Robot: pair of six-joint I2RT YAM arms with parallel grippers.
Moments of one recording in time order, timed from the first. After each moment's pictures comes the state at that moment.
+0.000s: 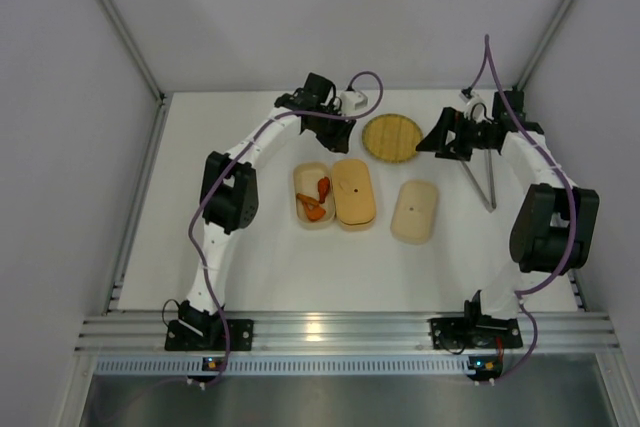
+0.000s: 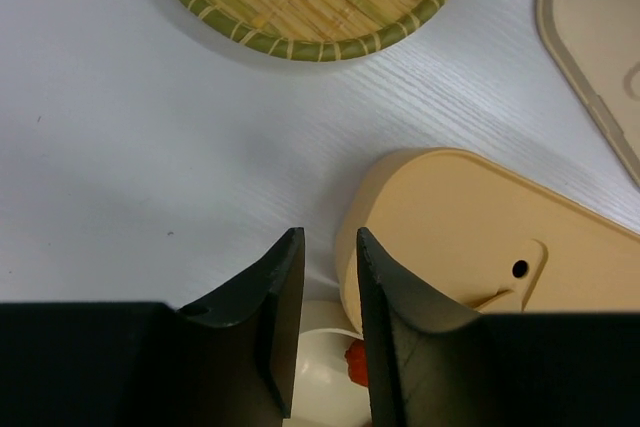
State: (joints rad) left arm -0.49 2.33 2.15 -0.73 0.46 0.31; right arm -0.11 1.70 1.33 -0.55 -0.84 0.13
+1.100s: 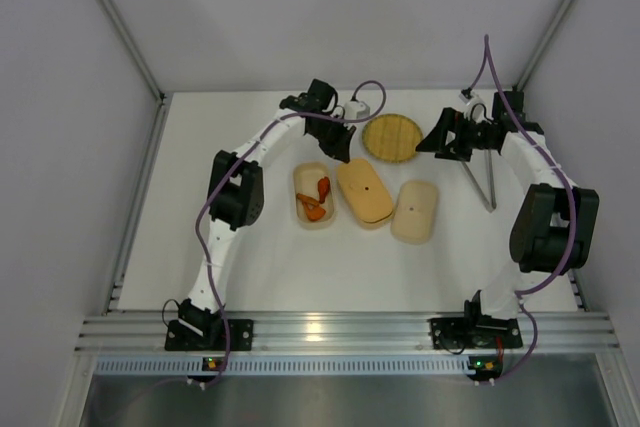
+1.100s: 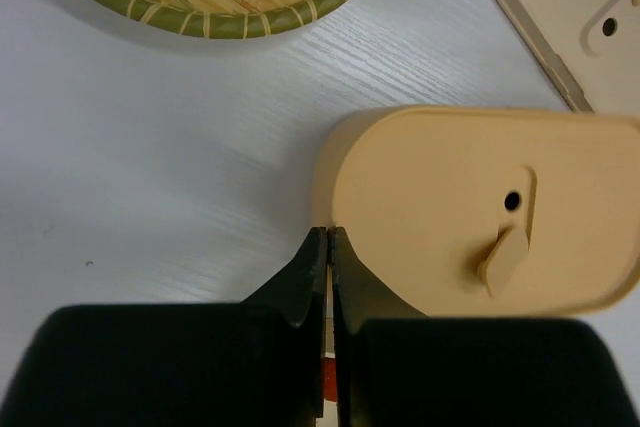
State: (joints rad) left arm -0.49 2.42 2.21 -0.84 0.60 0.36; right arm -0.11 1.70 1.32 -0.55 -0.84 0.12
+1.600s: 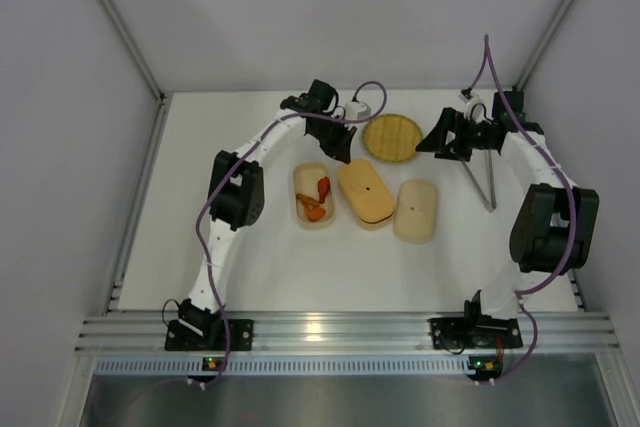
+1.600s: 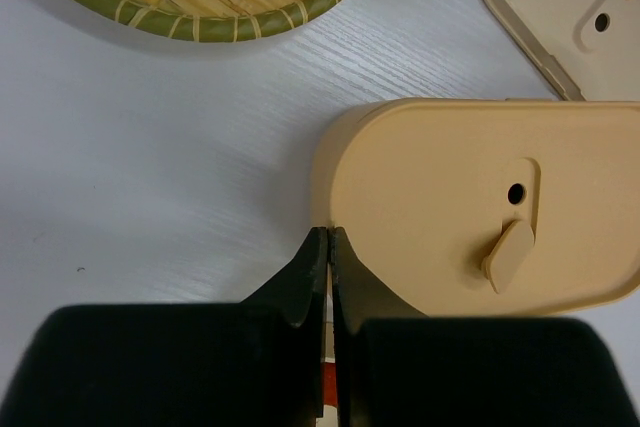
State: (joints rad) left arm -0.49 2.42 2.21 -0.84 0.61 0.36; right arm -0.11 1.70 1.32 -0.55 -0.84 0.12
